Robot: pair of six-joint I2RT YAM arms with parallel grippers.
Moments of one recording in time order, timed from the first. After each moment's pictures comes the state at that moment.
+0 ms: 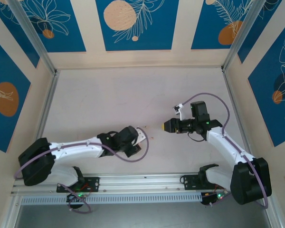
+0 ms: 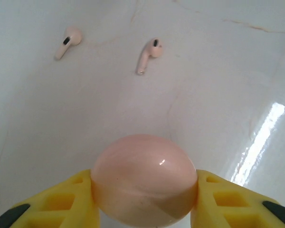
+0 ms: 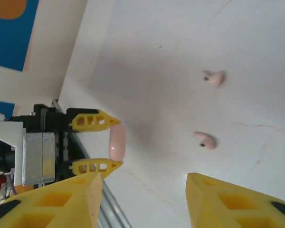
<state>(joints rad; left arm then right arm) -1.06 1.32 0.68 -0.26 -0.14 0.05 0.26 1.11 0.64 -0.40 -0.86 0.31</state>
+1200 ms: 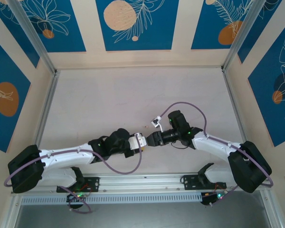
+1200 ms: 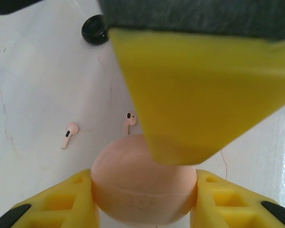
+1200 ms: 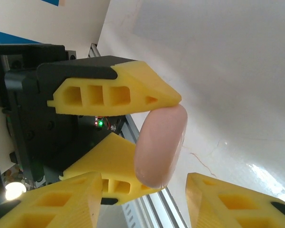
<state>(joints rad) -1.06 1.20 0.55 0.01 -0.03 0.34 0.62 1.26 0.53 -0.01 -0.89 0.57</state>
